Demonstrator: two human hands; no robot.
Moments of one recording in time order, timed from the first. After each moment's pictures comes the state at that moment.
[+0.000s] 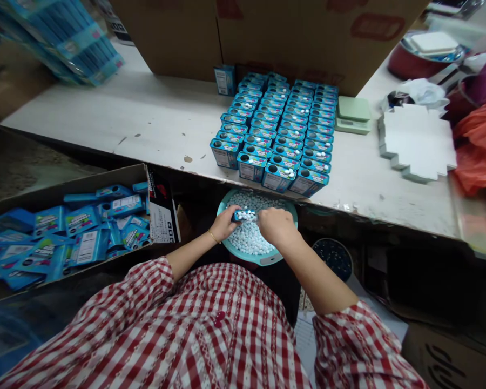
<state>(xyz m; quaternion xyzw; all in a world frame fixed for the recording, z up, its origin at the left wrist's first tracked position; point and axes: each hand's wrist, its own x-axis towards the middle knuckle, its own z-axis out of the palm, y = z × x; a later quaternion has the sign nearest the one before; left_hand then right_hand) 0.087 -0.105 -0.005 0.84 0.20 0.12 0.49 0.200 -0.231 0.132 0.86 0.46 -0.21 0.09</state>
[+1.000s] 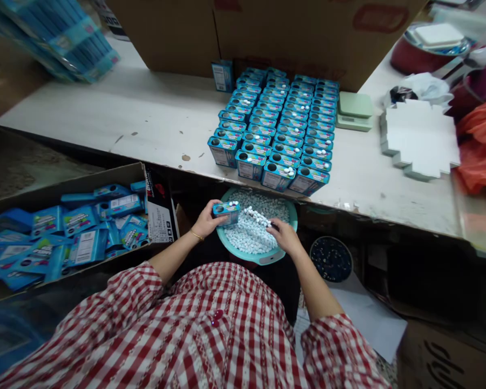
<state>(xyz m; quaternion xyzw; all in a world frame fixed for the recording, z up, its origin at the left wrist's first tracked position) 0.060 -0.077 -0.009 0.72 0.27 0.17 0.62 0.232 -0.302 0.000 0.83 0.39 -0.30 -0.29</state>
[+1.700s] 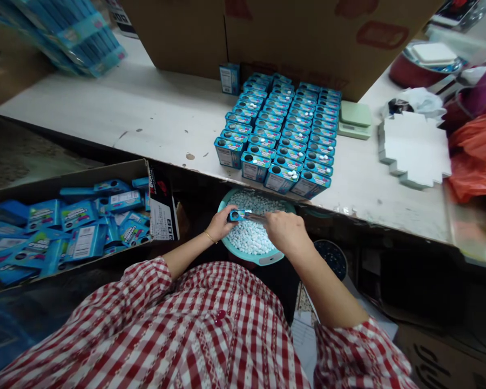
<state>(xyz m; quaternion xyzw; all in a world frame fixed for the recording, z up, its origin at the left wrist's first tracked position) 0.073 -0.100 -0.007 0.88 0.19 0.11 0.42 0.198 -0.250 0.151 0.85 0.47 -0.17 0.14</state>
